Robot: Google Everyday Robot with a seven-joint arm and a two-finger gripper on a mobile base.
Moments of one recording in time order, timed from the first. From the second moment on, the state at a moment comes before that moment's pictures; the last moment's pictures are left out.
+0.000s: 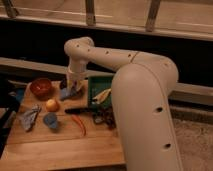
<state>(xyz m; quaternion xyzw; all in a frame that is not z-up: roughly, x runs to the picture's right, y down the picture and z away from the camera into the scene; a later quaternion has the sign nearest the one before) -0.141 -0.024 0.788 -0.34 0.13 0.65 0.67</state>
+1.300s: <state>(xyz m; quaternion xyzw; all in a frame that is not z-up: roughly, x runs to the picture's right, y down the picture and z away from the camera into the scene) 0.059 -0.085 0.836 -0.25 0.15 0.82 0.50</state>
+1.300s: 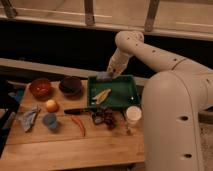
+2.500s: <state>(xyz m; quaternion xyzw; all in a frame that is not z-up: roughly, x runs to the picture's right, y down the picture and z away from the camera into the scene) 0.174 -0.061 0.868 -0.22 0.19 0.89 0.35</state>
